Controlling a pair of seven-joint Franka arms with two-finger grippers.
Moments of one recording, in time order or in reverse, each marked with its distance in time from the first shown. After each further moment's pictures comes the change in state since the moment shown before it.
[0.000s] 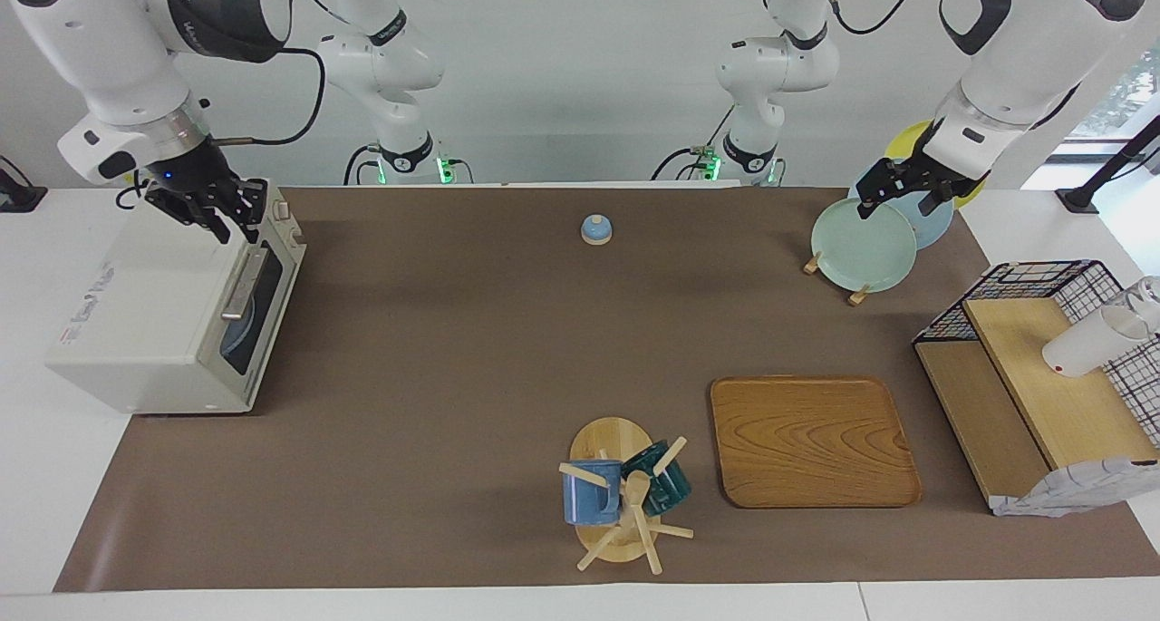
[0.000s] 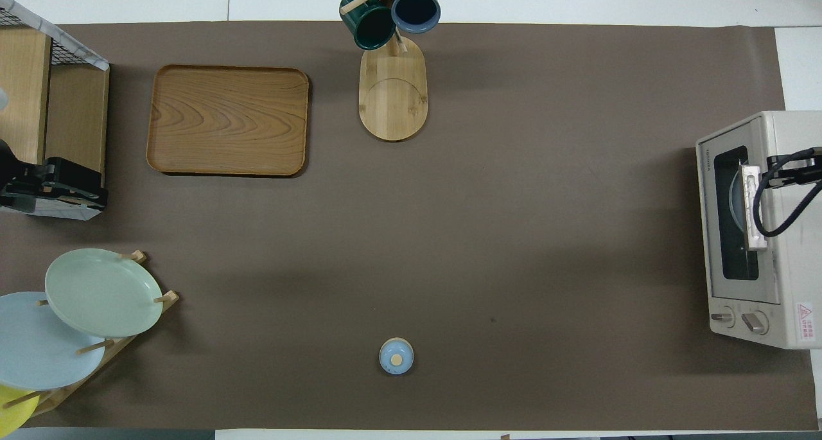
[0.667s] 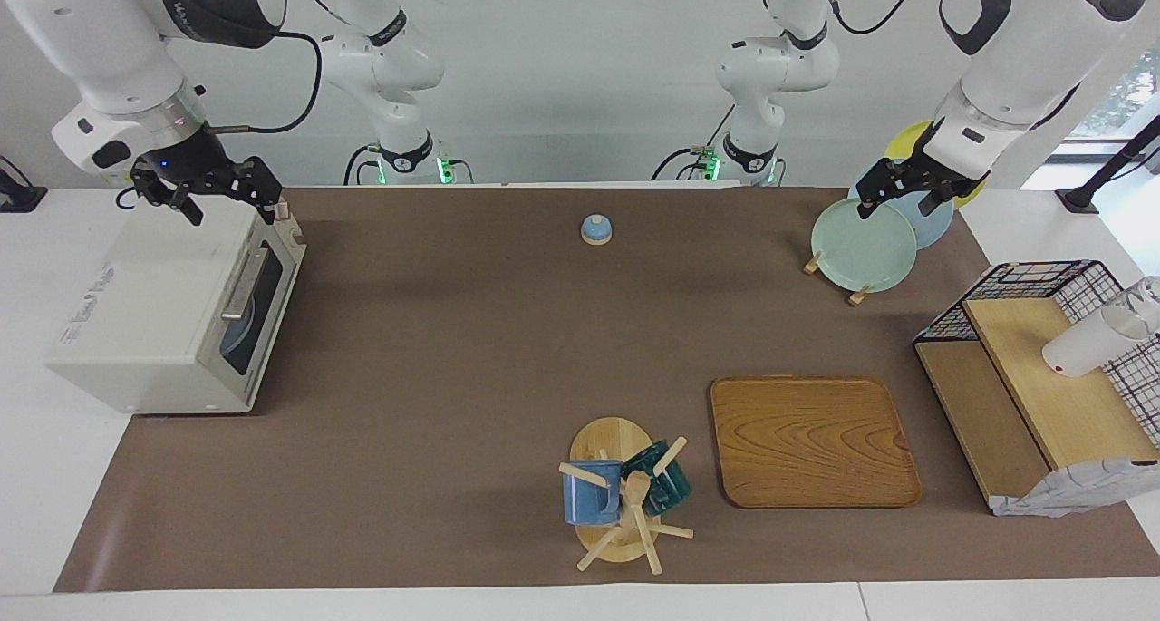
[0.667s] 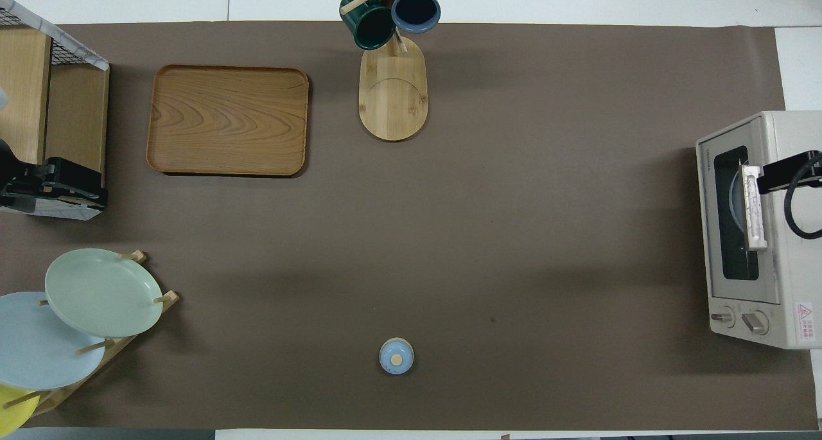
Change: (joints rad) left arm 0.000 0.000 0.000 0.000 0.000 0.000 0.000; right arm 0.018 0.013 0.004 0.163 0.015 -0.199 -0.032
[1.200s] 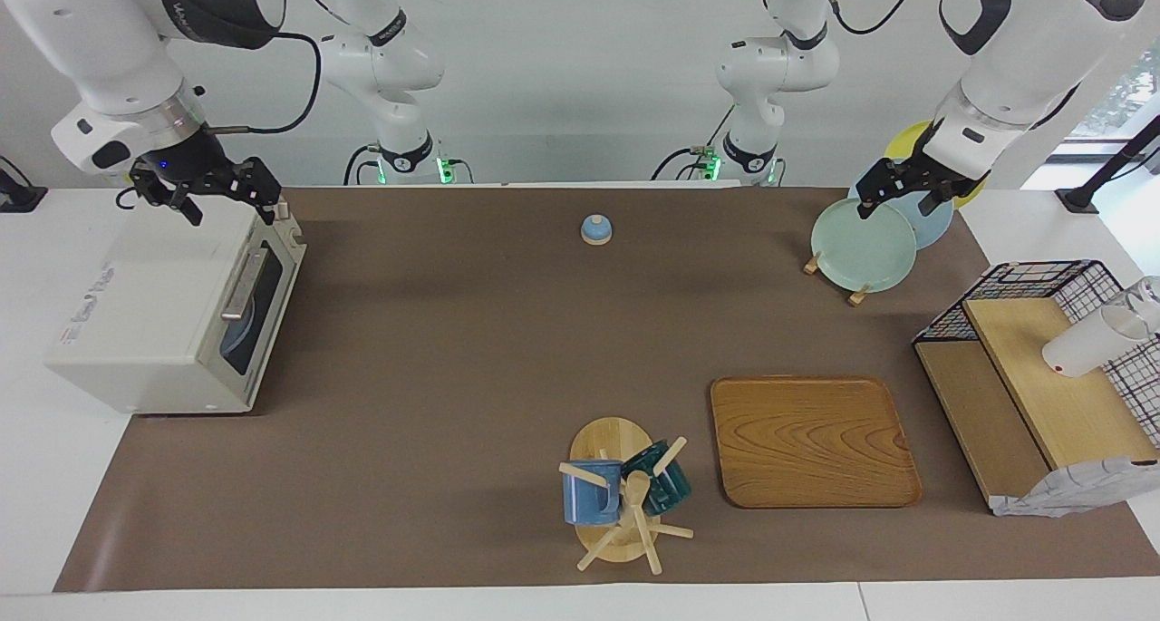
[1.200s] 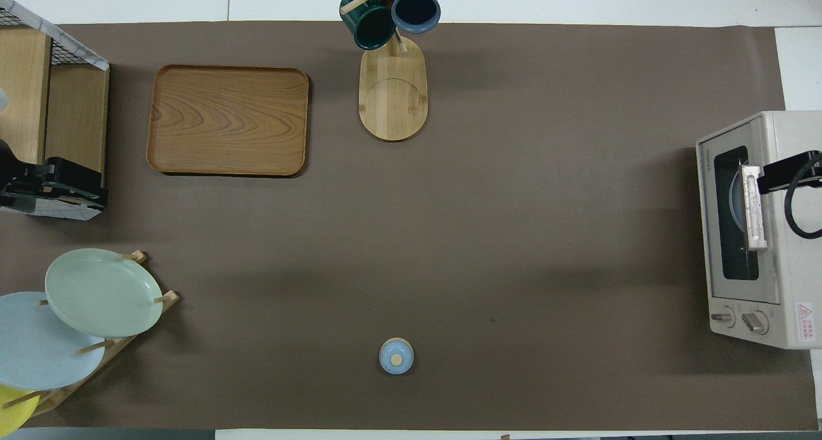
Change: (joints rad) left arm 0.000 0.000 0.000 0.000 0.000 0.000 0.000; right arm -0.002 0.001 0.000 0.000 0.000 -0.002 0.000
